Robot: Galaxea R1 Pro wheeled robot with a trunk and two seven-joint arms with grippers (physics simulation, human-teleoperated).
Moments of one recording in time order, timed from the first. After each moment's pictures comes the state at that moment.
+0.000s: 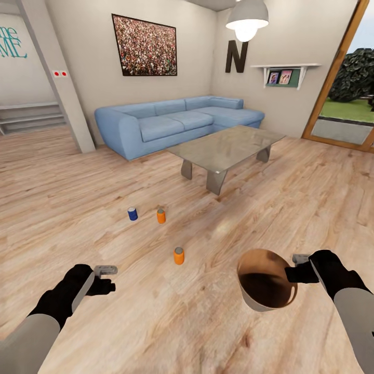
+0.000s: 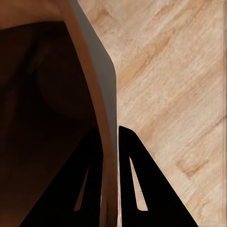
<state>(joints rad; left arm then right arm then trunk) -0.68 0.22 -0.11 -0.75 0.17 0.90 -0.01 -0.86 -0.32 -0.21 -0.53 0.41 0.82 0.54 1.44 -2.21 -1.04</state>
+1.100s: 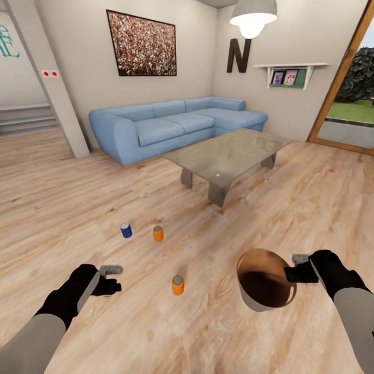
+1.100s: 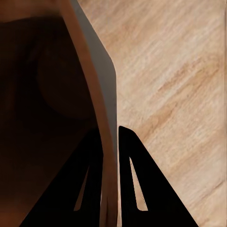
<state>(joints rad) -0.68 0.19 -0.10 -0.75 0.17 0.91 -0.01 -0.86 -0.32 -0.21 -0.53 0.41 0.82 0.55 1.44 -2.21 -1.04</state>
